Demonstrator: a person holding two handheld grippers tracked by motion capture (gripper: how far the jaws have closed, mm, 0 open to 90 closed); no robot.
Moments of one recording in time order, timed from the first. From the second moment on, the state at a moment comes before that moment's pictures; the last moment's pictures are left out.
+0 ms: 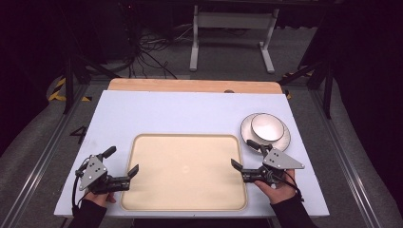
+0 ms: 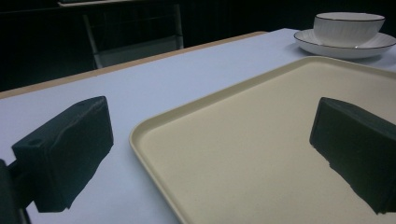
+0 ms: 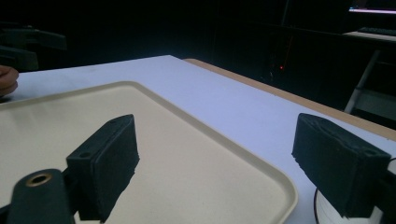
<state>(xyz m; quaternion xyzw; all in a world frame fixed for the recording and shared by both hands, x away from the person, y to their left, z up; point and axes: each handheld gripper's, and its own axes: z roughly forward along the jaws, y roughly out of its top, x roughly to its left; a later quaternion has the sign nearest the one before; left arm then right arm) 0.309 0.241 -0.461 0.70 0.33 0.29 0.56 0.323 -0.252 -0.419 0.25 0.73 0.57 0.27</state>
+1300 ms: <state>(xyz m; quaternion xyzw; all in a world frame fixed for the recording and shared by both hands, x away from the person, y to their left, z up) 0.309 0.241 -0.461 0.70 0.33 0.29 0.56 0.314 -0.284 -0.382 0.34 0.68 0.55 0.33</state>
